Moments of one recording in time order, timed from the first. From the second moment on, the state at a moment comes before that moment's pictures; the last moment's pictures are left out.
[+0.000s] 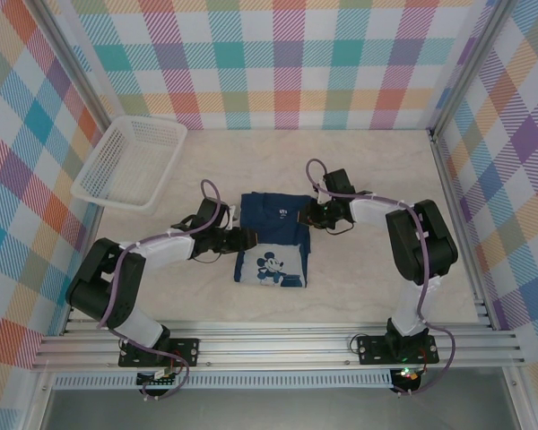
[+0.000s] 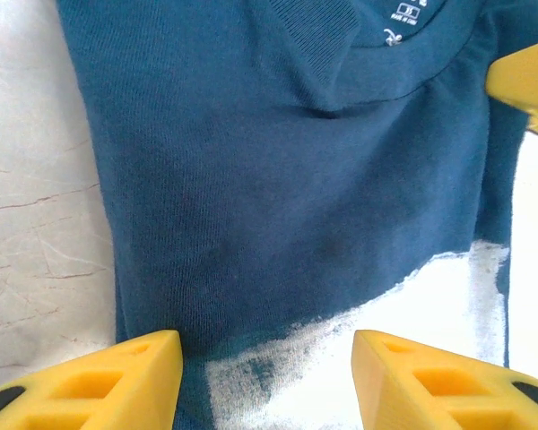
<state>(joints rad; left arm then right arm) -0.46 1.56 0.75 -0.12 0.37 -0.57 0.39 1.87 1.09 -0.23 -0.49 0.57</state>
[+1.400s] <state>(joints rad) -0.51 1.46 0.72 -0.13 0.33 -0.57 0.37 1.64 0.90 -0.24 -0.43 0.47</state>
